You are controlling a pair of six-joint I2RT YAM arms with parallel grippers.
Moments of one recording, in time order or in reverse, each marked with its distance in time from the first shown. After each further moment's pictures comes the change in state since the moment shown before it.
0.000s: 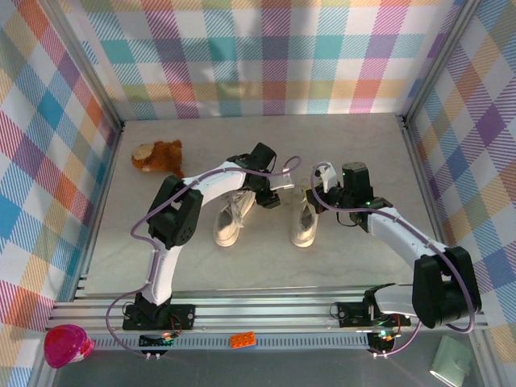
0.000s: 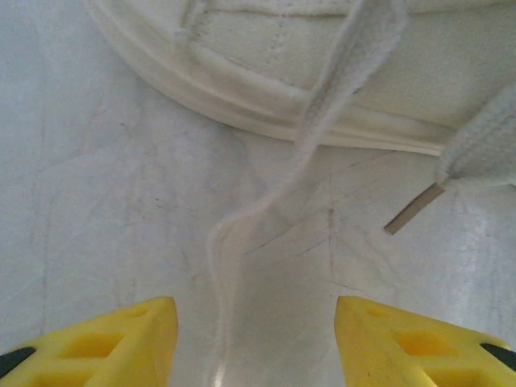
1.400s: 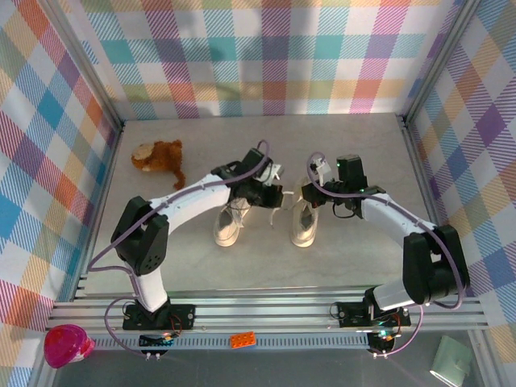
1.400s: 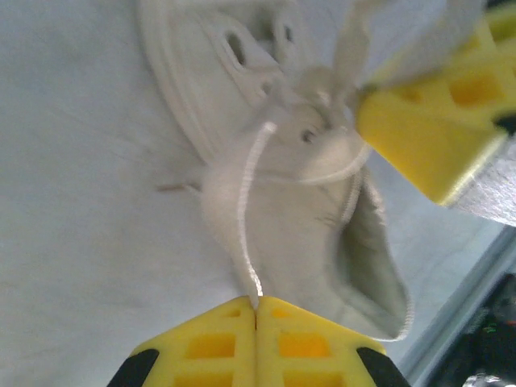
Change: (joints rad) left arm -0.136 -0.361 -0.280 0.100 0.066 -1.200; right arm -0.020 0.160 0.119 -0.060 -0.093 0.056
